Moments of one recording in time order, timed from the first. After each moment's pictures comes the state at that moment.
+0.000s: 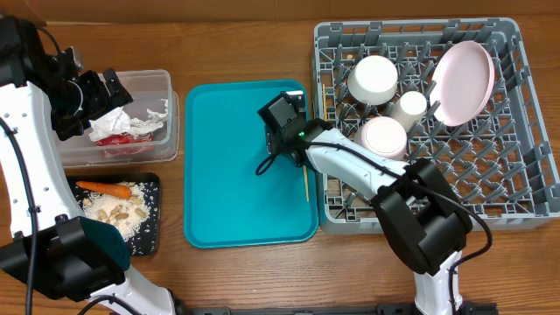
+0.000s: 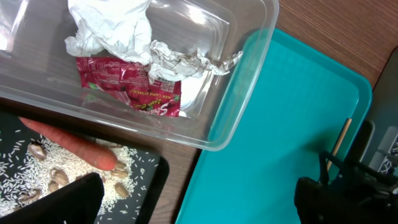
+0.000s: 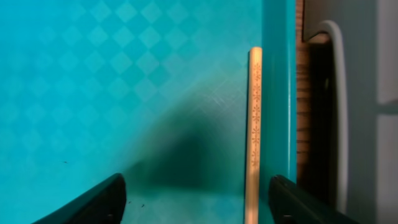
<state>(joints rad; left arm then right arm) 0.38 1.85 1.98 -1.43 0.26 -0.13 0.68 2.08 1.43 -0.45 0.27 0.54</state>
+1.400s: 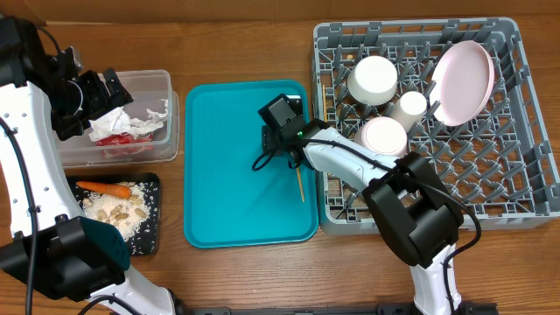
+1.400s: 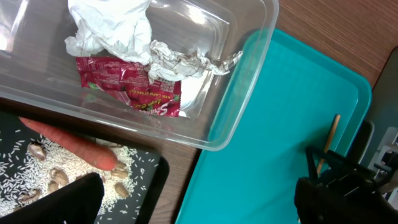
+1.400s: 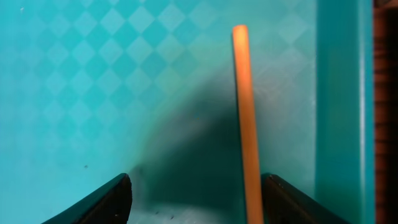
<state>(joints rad) 0.38 1.85 1.98 -1.43 0.26 -0.13 0.67 2.13 1.44 -0.41 0.13 0.61</state>
